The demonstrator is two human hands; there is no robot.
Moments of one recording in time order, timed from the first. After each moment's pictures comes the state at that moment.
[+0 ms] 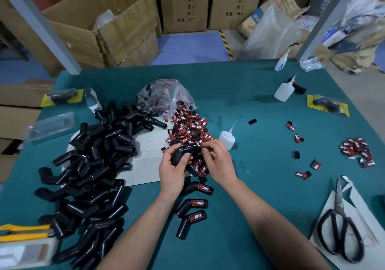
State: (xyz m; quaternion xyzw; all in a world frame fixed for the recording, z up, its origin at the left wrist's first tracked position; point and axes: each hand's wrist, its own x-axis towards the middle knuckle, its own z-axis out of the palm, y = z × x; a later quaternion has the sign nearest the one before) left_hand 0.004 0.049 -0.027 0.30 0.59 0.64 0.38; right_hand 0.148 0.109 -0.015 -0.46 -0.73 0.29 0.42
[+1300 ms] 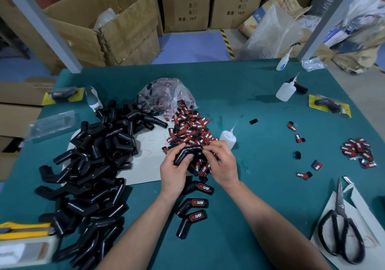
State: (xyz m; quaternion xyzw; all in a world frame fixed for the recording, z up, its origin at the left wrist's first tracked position) left_hand 0.004 0.046 -0.024 0.34 0.63 0.60 0.35; right_hand 0.150 0.108 -0.025 -0.40 -0.72 0.25 0.51
